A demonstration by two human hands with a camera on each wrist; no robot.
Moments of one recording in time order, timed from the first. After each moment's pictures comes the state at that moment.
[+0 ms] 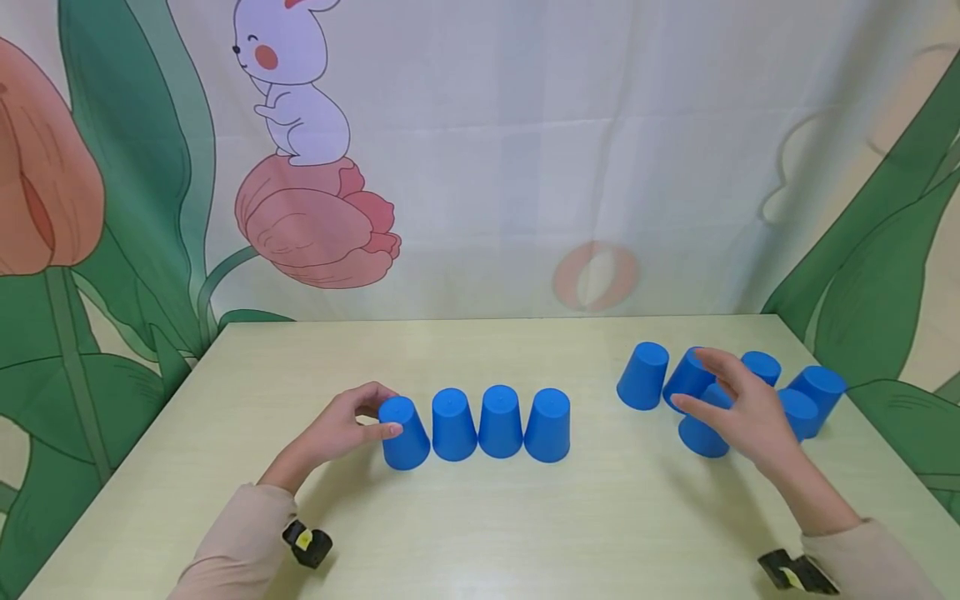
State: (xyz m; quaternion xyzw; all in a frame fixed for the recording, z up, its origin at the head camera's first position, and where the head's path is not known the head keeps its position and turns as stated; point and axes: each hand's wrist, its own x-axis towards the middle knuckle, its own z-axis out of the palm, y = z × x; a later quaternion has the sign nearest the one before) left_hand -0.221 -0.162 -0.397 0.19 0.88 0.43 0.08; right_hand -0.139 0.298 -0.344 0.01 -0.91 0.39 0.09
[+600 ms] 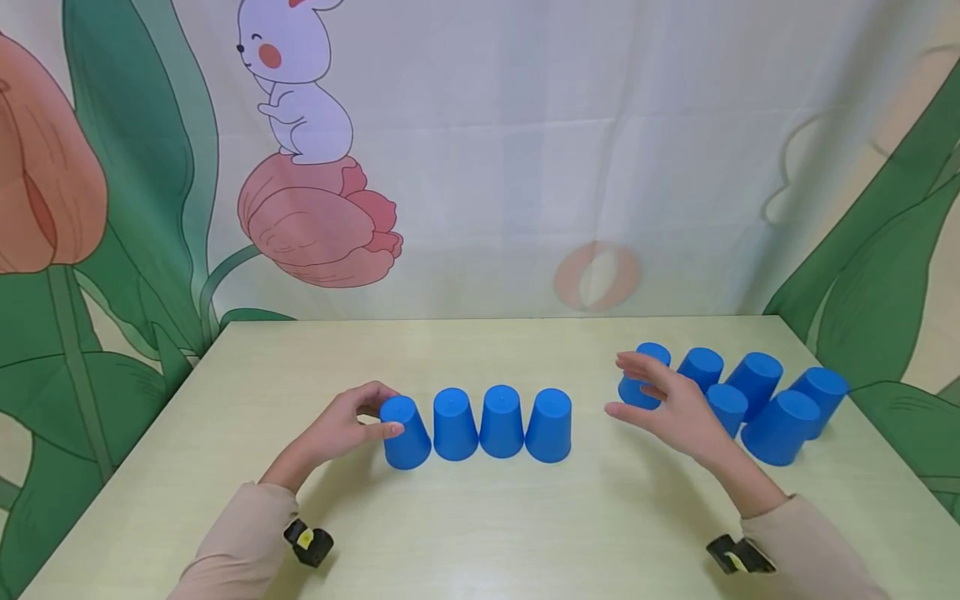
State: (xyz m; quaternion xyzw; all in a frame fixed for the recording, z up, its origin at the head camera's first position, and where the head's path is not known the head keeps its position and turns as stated) left_hand -0.219 -0.162 -0.395 0.19 0.88 0.43 0.08; right_hand -0.162 0.246 -0.358 0.10 -0.90 0.41 0.05
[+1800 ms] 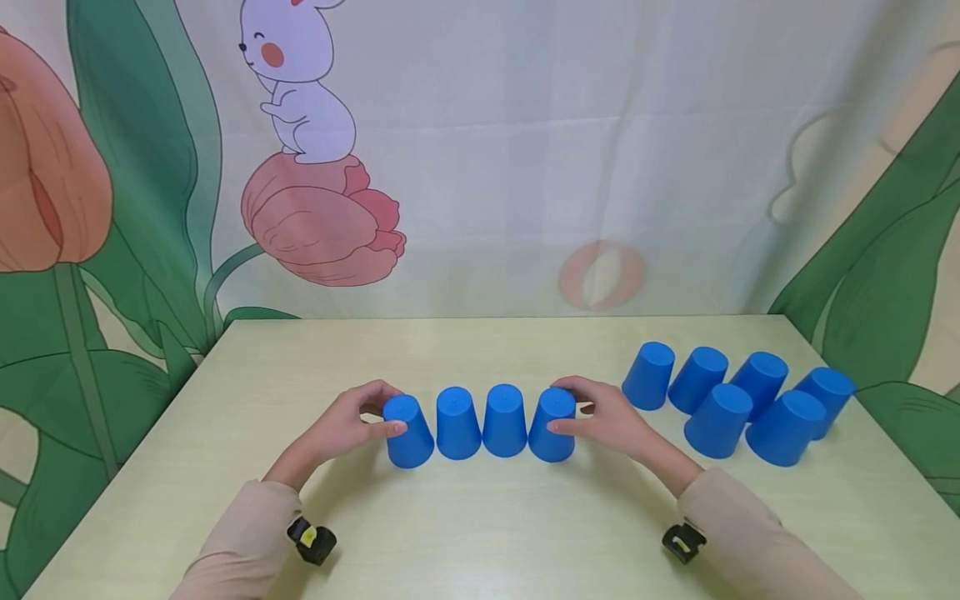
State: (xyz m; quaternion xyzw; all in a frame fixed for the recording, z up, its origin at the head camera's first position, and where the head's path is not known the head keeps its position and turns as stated) left_hand -0.219 -0.162 -0.395 0.19 0.88 0.43 0.08; right_hand -0.196 0.198 -0.398 0.17 -0.89 0.41 -0.02
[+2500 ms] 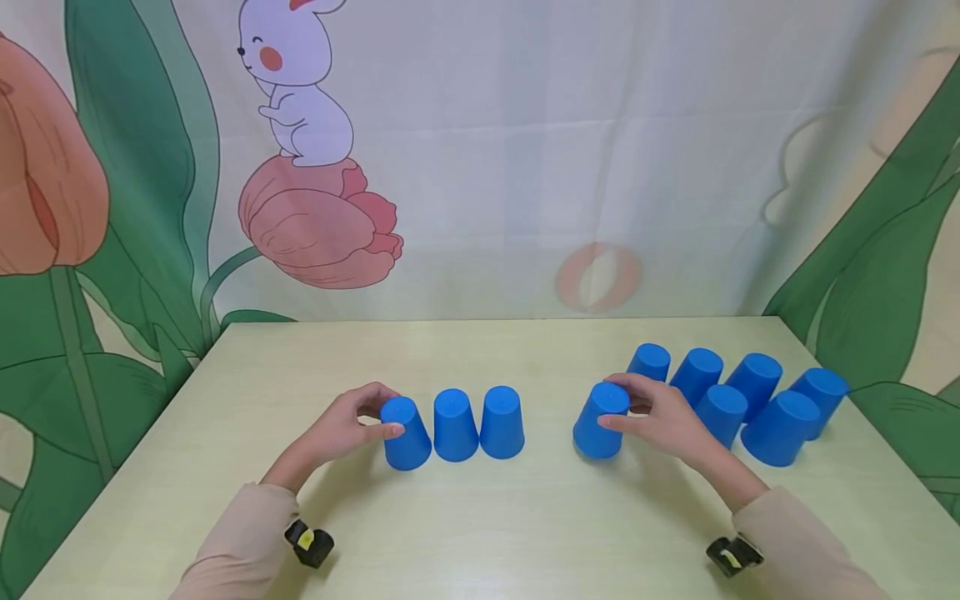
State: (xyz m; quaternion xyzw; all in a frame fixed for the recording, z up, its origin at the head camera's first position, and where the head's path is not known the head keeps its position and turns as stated) left_hand -0.219 -0.162 -0.395 0.19 0.88 0.43 0.08; right_hand -0.172 0.247 -0.376 0.10 -0.91 0.39 0.01
